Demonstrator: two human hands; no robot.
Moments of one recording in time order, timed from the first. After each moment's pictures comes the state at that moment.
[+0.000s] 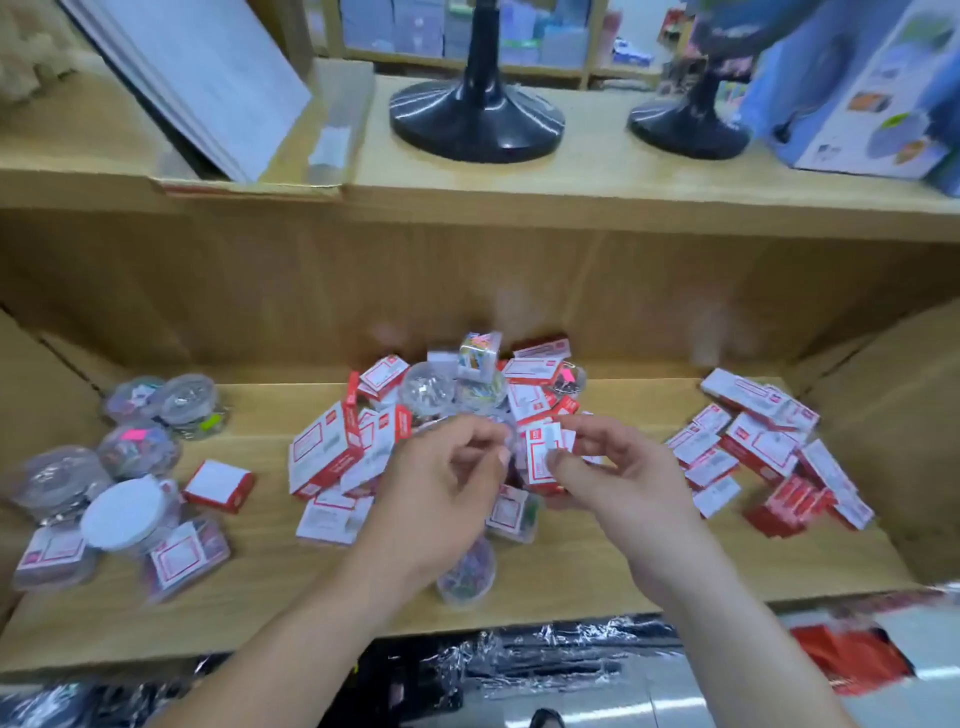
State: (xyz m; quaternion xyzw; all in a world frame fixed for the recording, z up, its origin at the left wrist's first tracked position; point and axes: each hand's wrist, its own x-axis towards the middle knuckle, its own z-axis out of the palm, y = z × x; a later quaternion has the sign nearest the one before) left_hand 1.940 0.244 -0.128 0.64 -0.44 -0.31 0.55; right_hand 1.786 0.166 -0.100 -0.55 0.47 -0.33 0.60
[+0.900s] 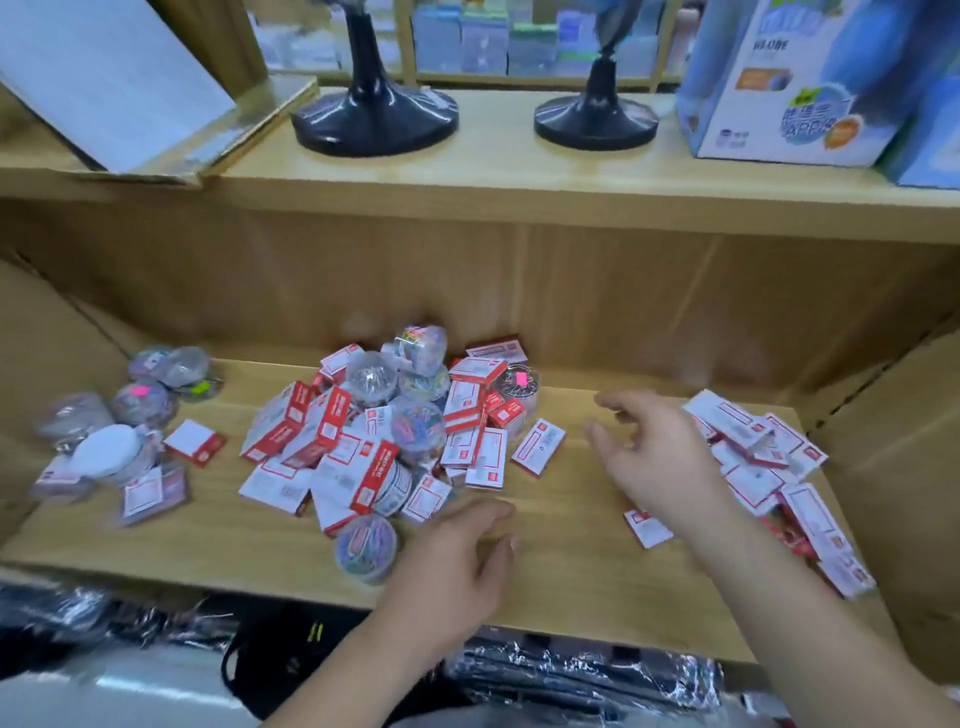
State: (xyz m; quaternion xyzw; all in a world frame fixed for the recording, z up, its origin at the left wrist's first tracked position) left_hand 1.808 0.221 -0.190 0.77 -0.49 -0.18 0.37; right_hand 1.675 0.014 -0.147 -0.85 0.42 -0.22 0.24
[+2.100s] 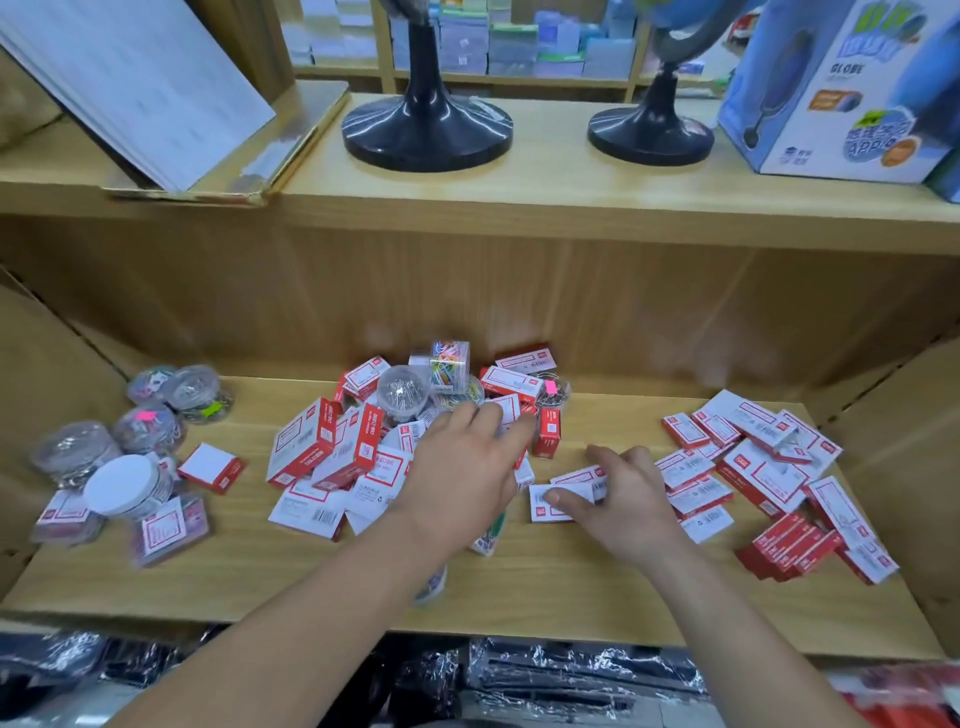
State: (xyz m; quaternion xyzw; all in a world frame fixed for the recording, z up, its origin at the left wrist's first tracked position) left_hand 1.903 0.175 -0.161 0.73 -0.66 0.11 0.12; right_hand 1.721 0.071 -0.185 -0.79 0.52 -0.07 0.31
